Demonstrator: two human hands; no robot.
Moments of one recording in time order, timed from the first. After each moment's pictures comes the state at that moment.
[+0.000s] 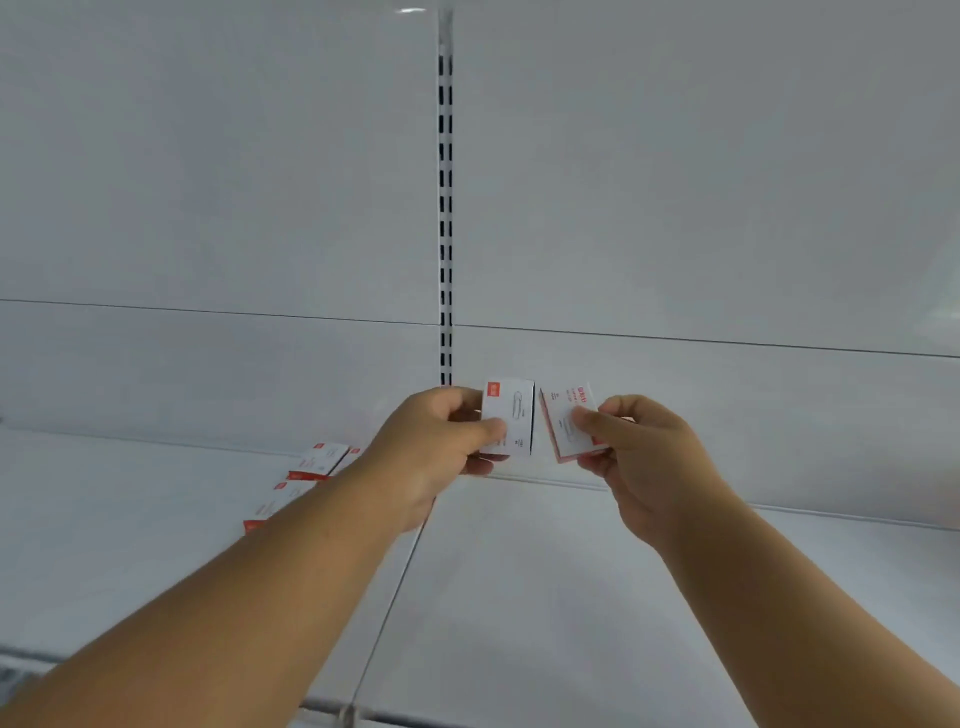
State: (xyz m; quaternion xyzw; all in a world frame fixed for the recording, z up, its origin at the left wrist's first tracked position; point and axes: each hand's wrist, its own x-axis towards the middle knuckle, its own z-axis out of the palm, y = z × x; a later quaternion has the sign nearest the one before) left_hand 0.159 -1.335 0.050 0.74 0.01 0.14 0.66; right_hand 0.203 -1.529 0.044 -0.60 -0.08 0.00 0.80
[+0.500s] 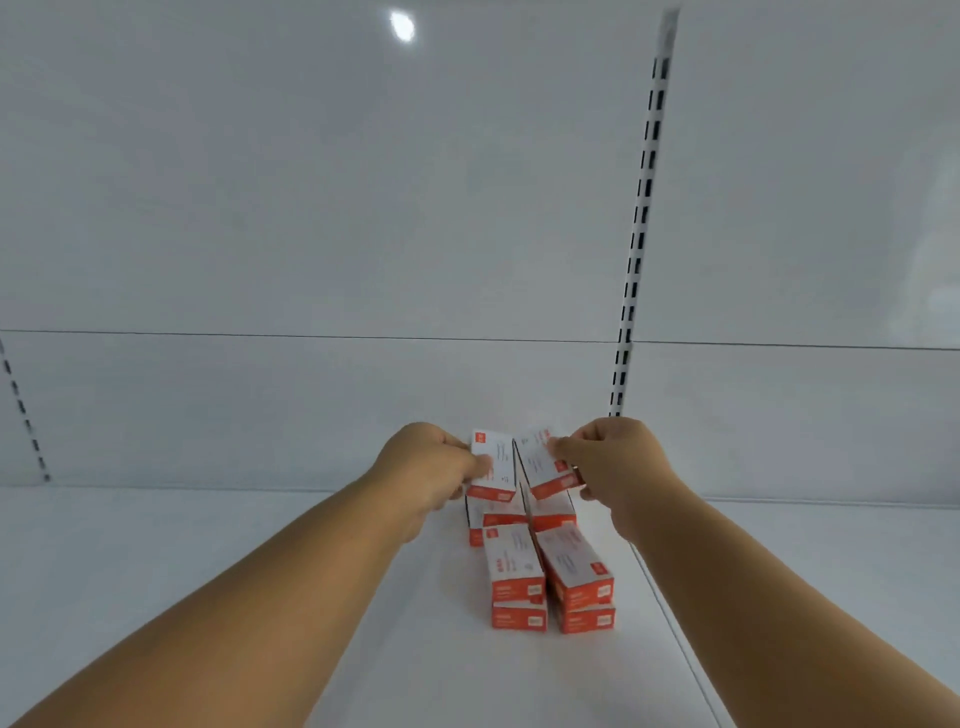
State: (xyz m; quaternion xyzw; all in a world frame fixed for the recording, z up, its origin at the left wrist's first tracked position) left_hand 0.172 -1.108 0.038 0.84 0.09 0.07 0.53; right_hand 0.204 -1.296 0.036 -0.83 0.03 -0.07 0.56
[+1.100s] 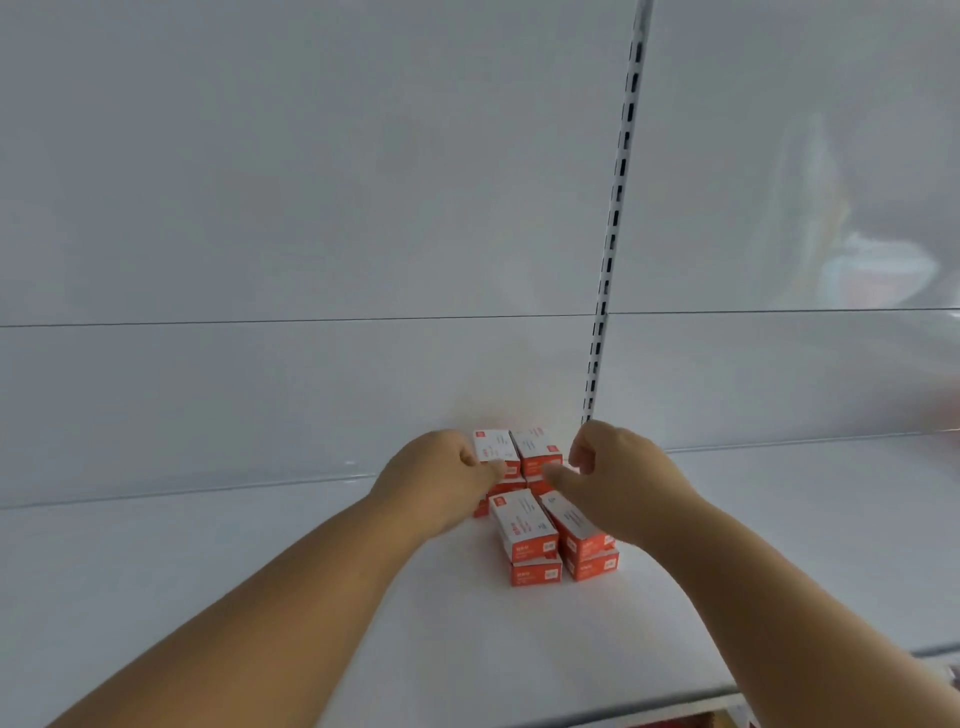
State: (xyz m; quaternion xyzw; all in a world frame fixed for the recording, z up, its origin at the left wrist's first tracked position) left_hand 0.155 -1.096 0.023 0.94 -0.02 0.06 0.33; right_hand 0.145 -1.291 0.023 -0.97 -0.02 -0.14 0.20
